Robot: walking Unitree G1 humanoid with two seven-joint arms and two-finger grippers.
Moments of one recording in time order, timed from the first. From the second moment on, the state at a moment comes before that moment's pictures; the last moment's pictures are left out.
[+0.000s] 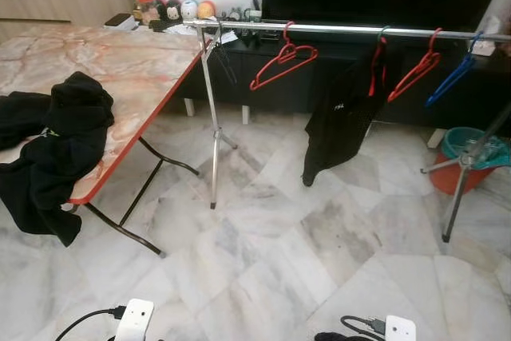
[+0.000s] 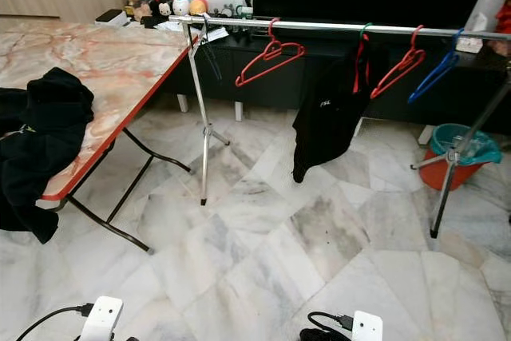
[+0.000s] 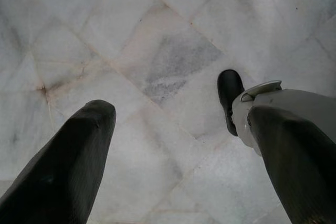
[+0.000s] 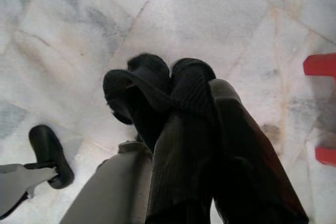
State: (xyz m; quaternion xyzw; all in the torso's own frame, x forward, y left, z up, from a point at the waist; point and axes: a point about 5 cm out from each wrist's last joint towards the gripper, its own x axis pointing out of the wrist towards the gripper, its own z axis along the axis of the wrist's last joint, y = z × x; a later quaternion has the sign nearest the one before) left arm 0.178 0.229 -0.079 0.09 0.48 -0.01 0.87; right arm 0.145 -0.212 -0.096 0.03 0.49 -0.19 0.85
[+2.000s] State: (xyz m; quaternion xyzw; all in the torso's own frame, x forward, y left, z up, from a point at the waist) left arm 0.167 0.238 -0.081 0.08 0.47 0.02 0.88; right arm 0.200 -0.226 0.072 -0.11 0.04 -0.15 0.98
